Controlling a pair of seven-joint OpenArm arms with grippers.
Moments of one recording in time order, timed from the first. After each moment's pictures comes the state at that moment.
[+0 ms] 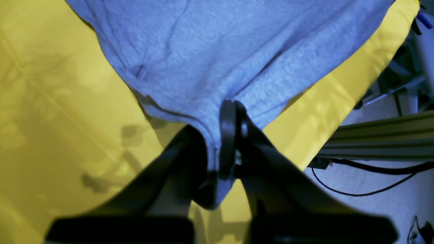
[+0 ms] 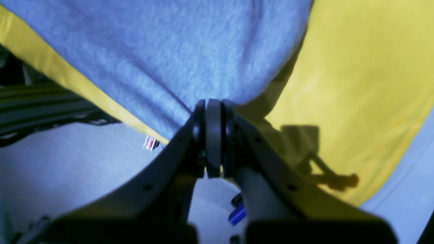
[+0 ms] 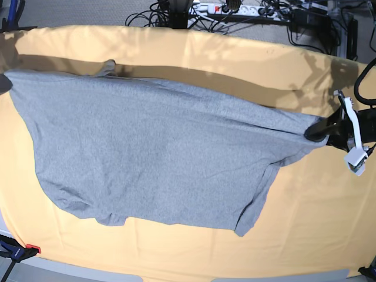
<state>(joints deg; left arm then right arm) -1.1 -49.8 -17.1 103.5 -87.8 -43.7 81.3 -33.6 54.8 44.6 99.5 79.1 40.1 -82.0</state>
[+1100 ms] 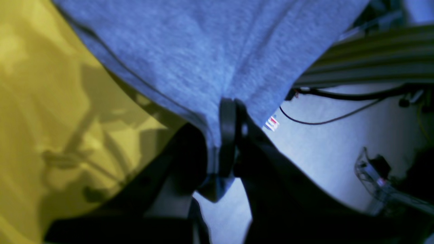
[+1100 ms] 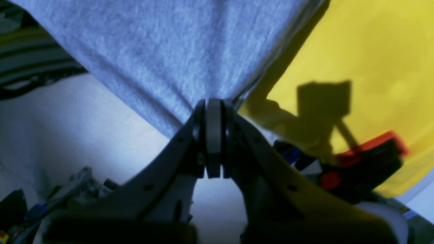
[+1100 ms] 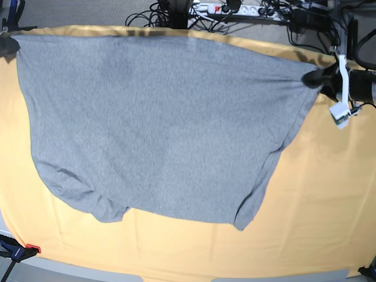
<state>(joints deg) 19.2 -57.3 -17.1 109.5 -87.8 -43.9 81.0 -49.7 55.1 44.6 100.1 79.3 41.6 -81.5</state>
